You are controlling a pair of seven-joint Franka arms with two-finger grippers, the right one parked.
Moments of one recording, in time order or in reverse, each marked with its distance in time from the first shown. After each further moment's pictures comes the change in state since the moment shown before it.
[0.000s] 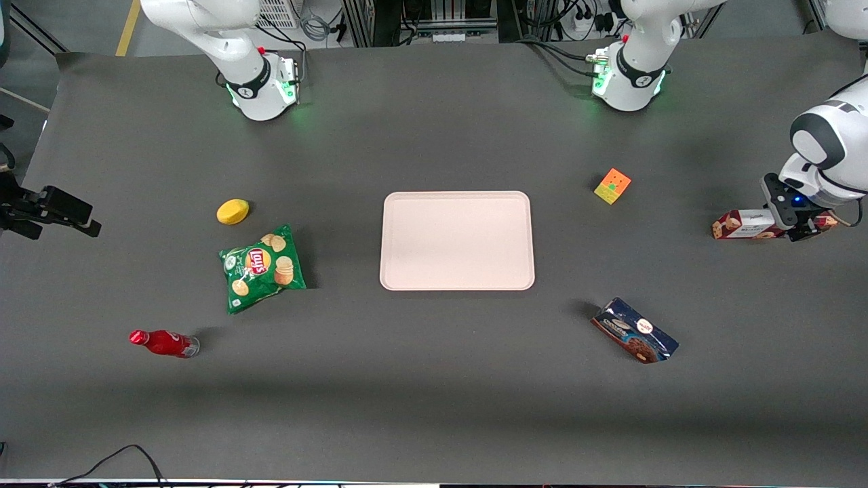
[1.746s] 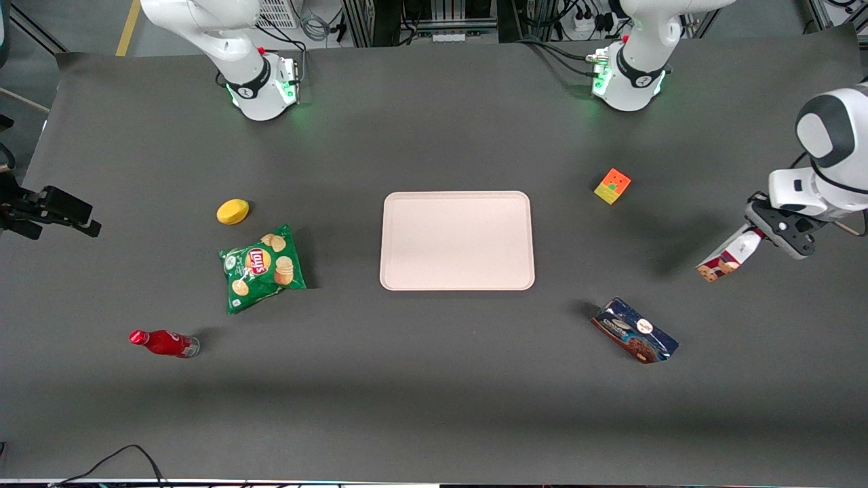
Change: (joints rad) arm -0.163 -0.216 -0.157 0.173 -0.052 -0.438 -0.808
